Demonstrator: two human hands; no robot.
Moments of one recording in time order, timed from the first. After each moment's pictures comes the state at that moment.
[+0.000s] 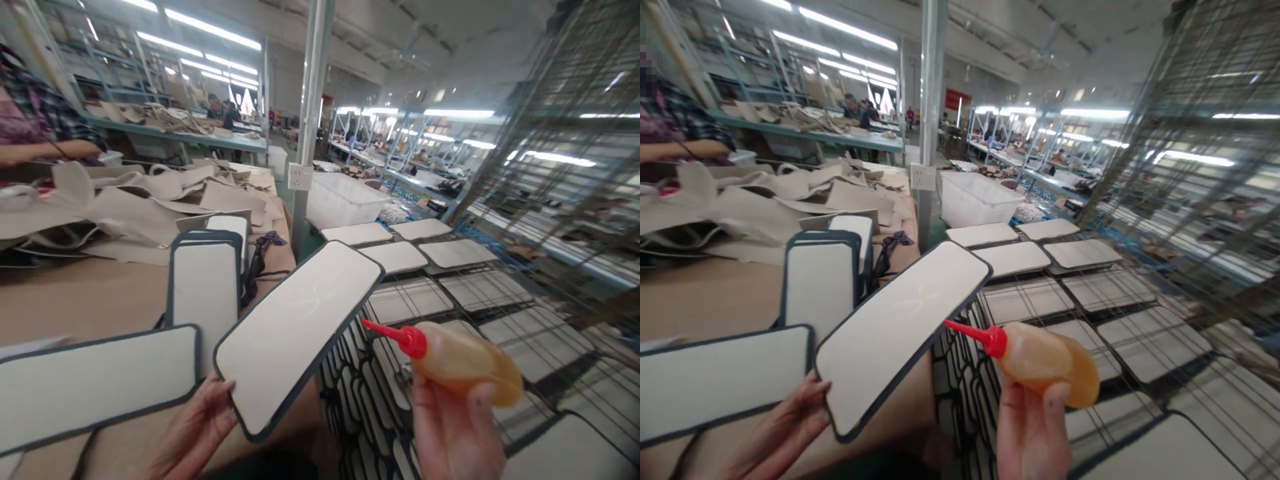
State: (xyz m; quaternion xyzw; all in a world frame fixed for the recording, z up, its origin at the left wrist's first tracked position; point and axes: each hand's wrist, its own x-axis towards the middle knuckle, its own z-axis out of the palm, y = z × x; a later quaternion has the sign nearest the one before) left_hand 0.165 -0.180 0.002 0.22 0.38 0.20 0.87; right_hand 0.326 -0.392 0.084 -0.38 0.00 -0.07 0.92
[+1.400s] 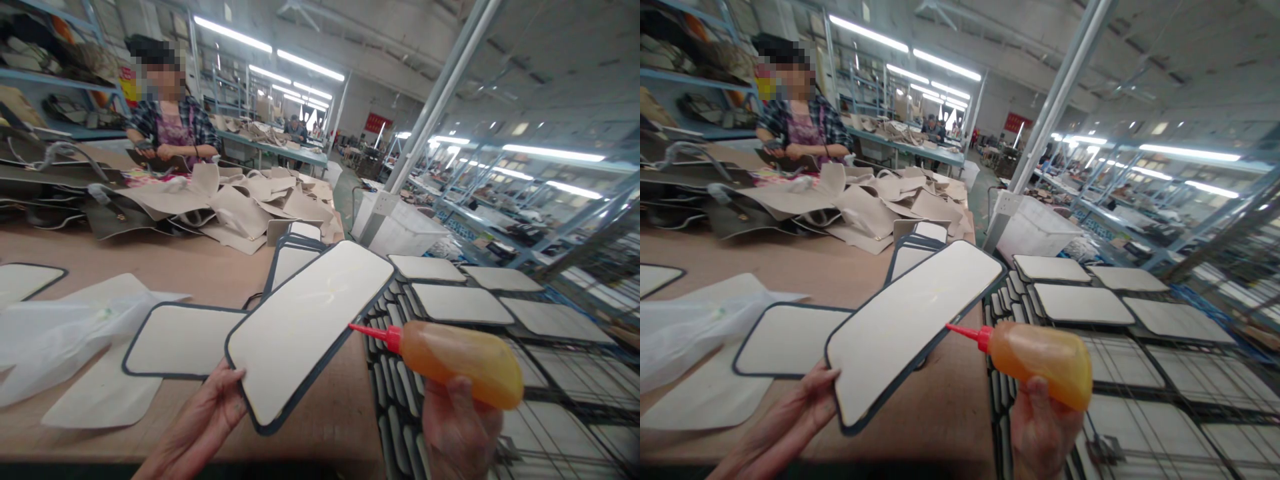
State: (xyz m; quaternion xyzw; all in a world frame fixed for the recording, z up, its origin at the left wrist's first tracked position) left_hand 0.064 -0.106 0.029 0.19 0.34 0.32 0.87; right_hand 0.286 -0.265 0.071 -0.46 -0.20 -0.10 0.86
